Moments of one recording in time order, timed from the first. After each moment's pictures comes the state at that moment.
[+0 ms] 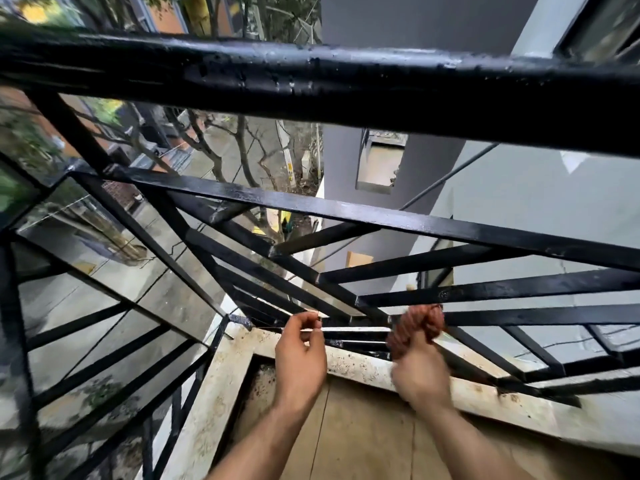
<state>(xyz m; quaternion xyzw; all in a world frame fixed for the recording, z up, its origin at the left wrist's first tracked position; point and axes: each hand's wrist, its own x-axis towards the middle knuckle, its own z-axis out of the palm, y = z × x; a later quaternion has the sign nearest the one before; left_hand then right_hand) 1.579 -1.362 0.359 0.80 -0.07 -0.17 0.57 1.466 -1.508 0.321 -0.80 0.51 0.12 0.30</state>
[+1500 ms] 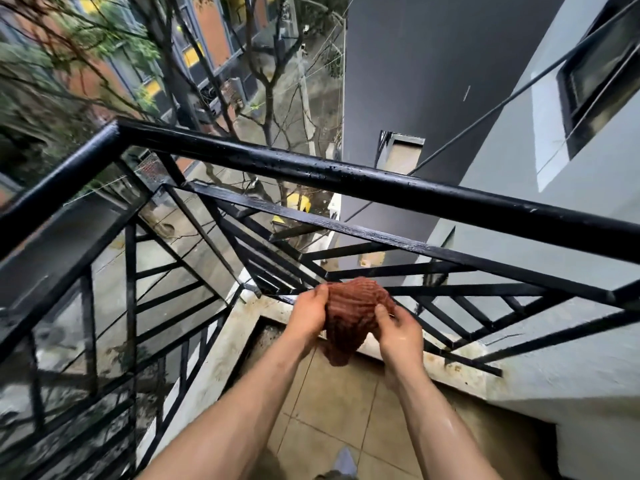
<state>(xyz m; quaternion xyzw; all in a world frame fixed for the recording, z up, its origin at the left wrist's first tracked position) 1.478 -1.391 0.524 0.73 0.03 -0.35 0.59 1.352 -1.493 0.514 -0.55 0.48 -0.17 0.66</state>
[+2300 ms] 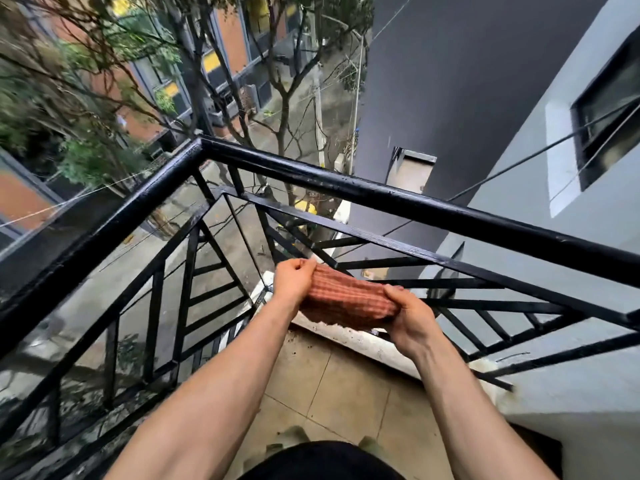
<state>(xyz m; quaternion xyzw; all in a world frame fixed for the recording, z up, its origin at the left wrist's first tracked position) 1.570 -1.306 0.591 0.82 0.04 -0.21 0.53 1.404 -1.457 0.614 -0.38 0.42 -0.06 0.82</state>
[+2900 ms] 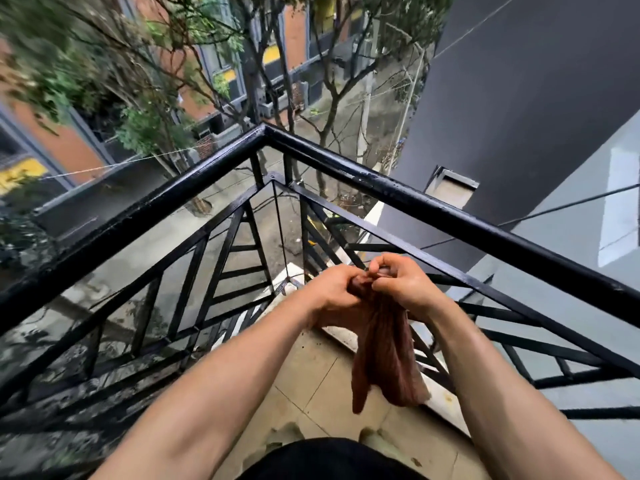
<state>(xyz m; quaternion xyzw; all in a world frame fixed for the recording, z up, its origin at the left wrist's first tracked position) 1.552 -1.278 0.634 0.82 -0.37 -0.26 0.35 1.472 -1.442 0.671 -0.73 0.12 0.08 0.67</state>
